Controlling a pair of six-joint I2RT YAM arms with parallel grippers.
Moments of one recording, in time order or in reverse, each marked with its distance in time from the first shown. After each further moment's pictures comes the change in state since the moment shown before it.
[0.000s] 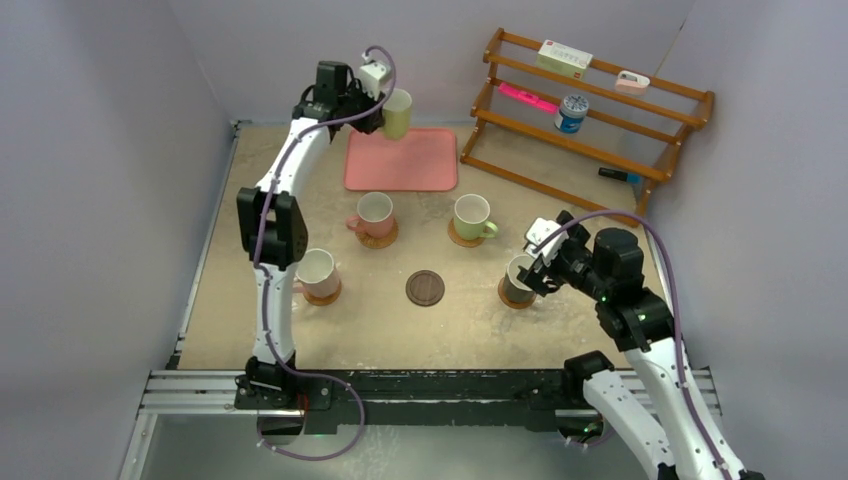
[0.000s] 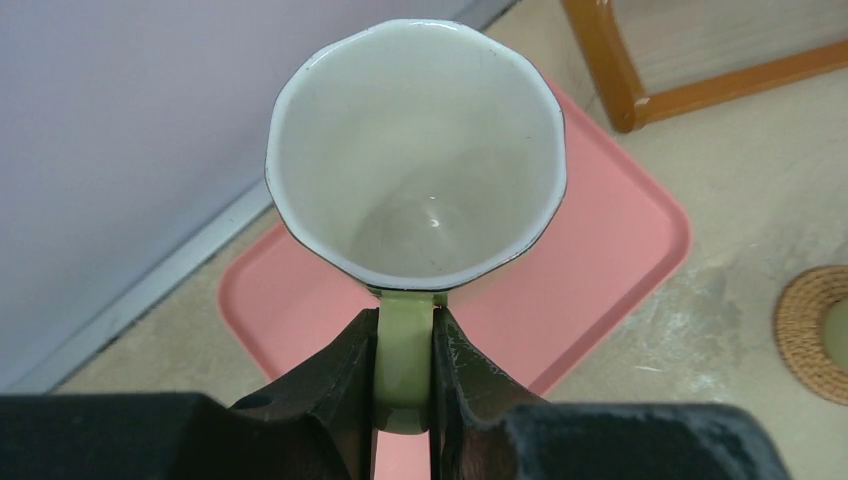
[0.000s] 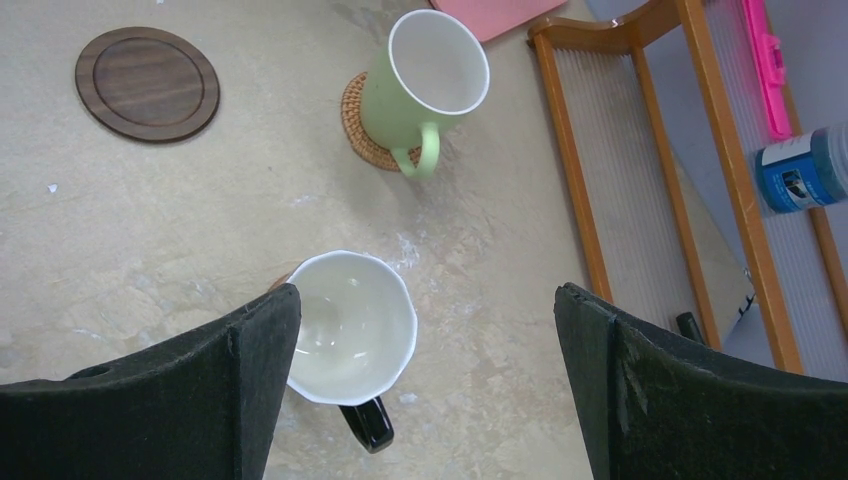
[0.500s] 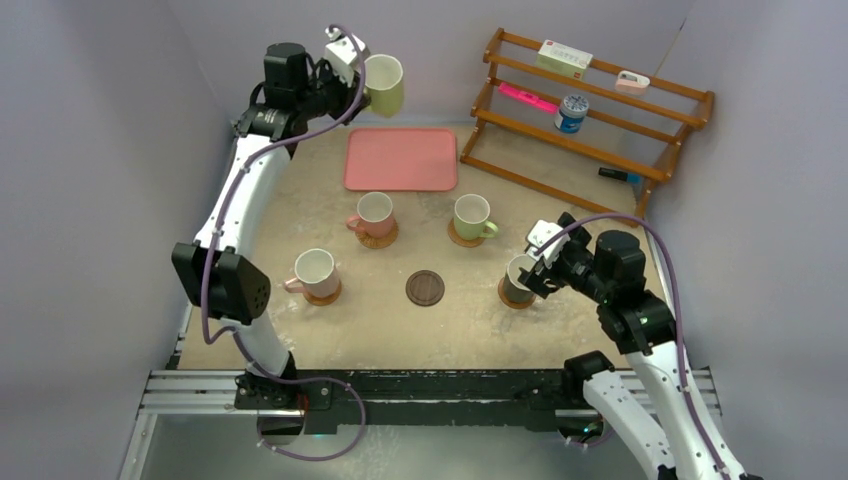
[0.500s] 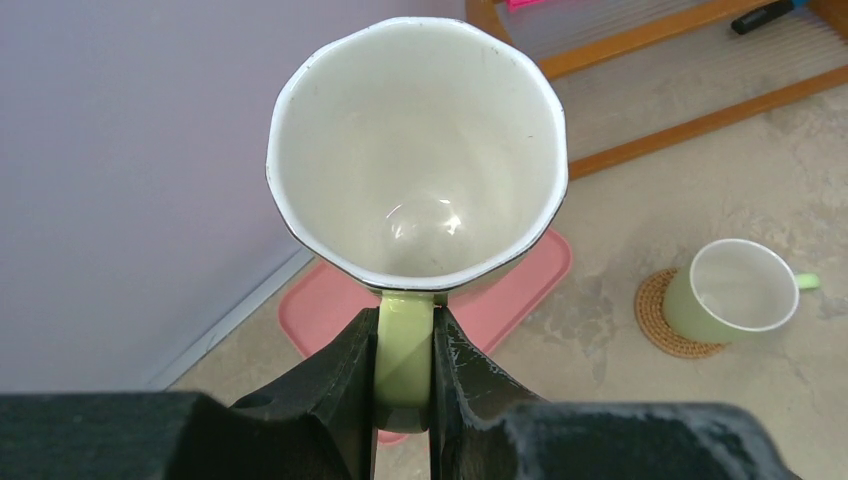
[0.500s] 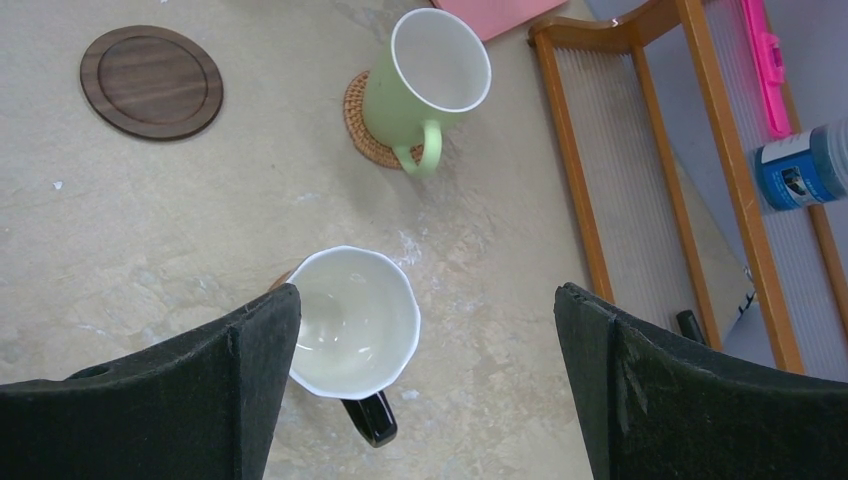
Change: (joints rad) left arm 0.000 -0.537 -0.301 0.044 0.059 -0.012; right arm 0.000 -0.024 0.000 -0.019 0.000 -0.004
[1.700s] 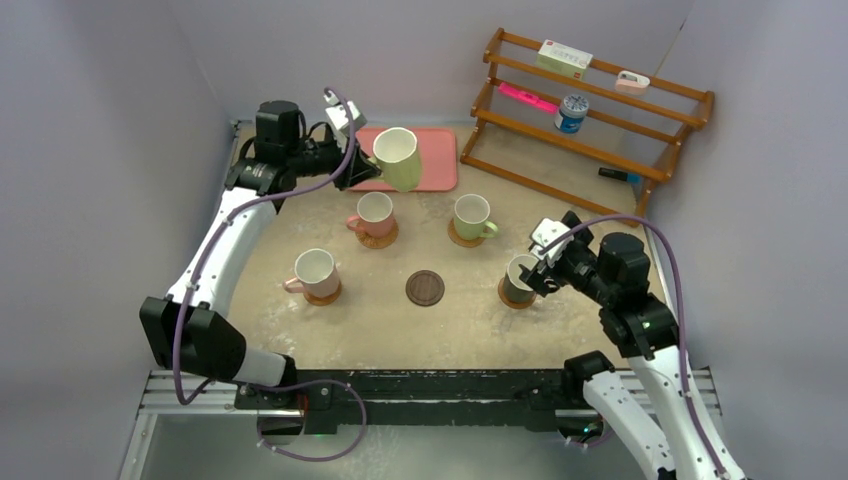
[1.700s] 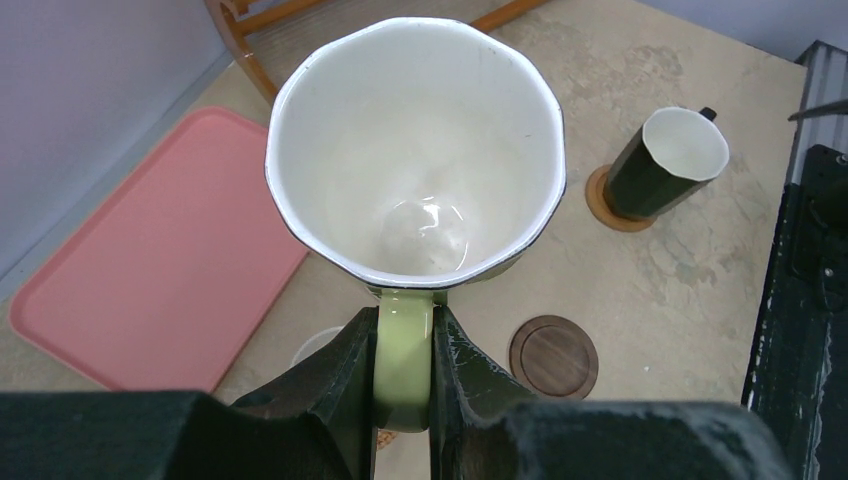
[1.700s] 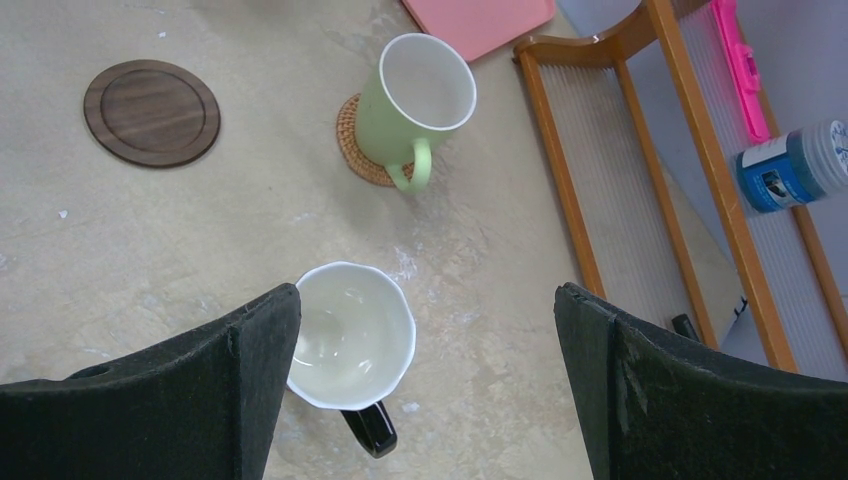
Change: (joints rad) left arm -0.007 -0.354 -0.509 0.013 0.340 -0.017; right arm 0.000 -0.016 0.000 0.032 0.000 0.045
